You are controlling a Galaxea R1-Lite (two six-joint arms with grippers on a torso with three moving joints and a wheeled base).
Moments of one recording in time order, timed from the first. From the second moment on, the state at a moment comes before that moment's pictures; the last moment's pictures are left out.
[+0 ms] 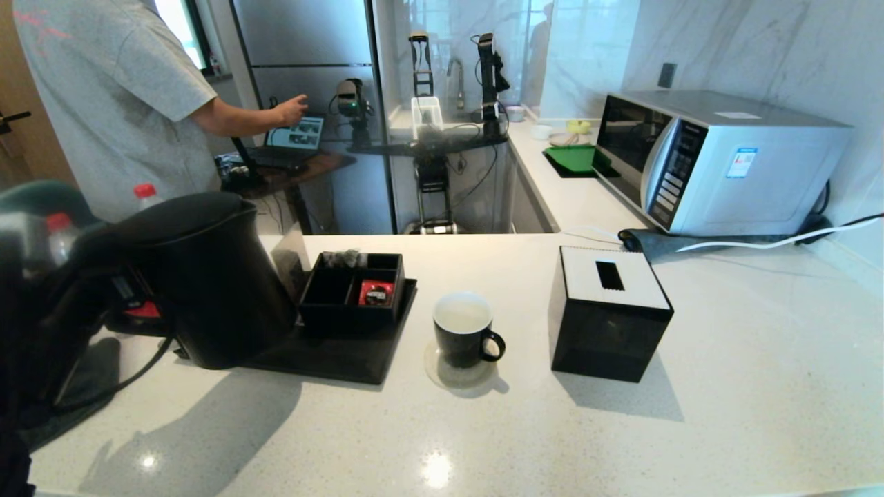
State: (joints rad) left arm 0.19 1.65 -0.29 -1.52 0.15 -0.01; right arm 0.01 0.00 0.00 0.00 -0.01 0.00
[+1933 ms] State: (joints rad) left arm -0.46 1.53 -0.26 -1.43 0.60 0.22; right arm 0.01 0.00 0.00 0.00 -0.01 0.00
